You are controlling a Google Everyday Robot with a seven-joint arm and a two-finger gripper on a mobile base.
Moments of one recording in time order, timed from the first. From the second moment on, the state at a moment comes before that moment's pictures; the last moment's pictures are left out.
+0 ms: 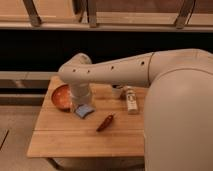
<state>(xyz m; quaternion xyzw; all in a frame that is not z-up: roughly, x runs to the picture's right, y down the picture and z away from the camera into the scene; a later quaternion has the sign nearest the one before) -0.107 0.102 0.703 -0.26 0.23 0.64 0.68</state>
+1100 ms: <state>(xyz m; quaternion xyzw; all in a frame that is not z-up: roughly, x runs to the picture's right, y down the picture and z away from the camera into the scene) -0.107 0.100 0.704 -0.26 0.23 0.64 0.69</state>
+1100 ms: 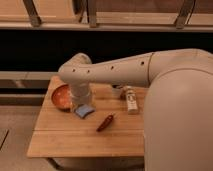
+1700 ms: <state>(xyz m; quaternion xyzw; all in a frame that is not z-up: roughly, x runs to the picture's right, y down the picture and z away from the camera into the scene) -0.040 -0.015 0.729 -0.11 0.18 0.71 0.67</state>
